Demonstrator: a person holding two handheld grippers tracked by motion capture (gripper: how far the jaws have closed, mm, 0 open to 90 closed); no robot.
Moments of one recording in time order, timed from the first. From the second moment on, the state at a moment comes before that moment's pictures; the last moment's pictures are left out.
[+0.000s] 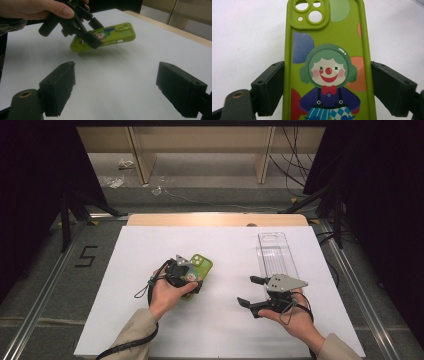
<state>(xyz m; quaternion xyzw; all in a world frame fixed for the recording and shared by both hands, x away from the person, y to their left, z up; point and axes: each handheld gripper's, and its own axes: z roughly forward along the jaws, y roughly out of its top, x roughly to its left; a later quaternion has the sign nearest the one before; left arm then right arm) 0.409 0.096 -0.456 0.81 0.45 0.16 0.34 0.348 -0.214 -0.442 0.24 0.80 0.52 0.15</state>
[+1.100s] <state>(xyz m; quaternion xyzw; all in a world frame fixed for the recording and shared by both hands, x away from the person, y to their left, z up) 0.378 0.084 -0.445 0.80 0.41 0.17 0.39 0.388 -0.195 -0.428 0.28 0.78 0.54 0.16</state>
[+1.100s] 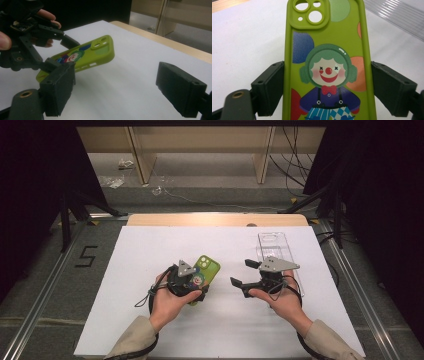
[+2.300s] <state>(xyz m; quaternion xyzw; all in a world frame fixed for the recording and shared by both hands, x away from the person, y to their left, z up) 0.369 0.075 -0.445 0.81 0.40 0.18 0.40 0.413 -0.168 -0.427 0.29 0.78 0.54 0.15</state>
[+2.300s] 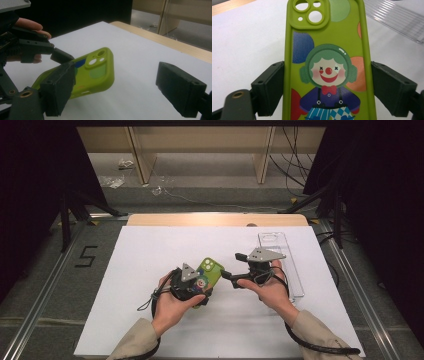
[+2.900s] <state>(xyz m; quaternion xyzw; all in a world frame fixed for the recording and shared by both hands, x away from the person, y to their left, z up) 0.366 0.071 -0.444 0.81 0.39 0.18 0.41 0.417 -0.161 -0.427 0.29 0.78 0.54 0.15</state>
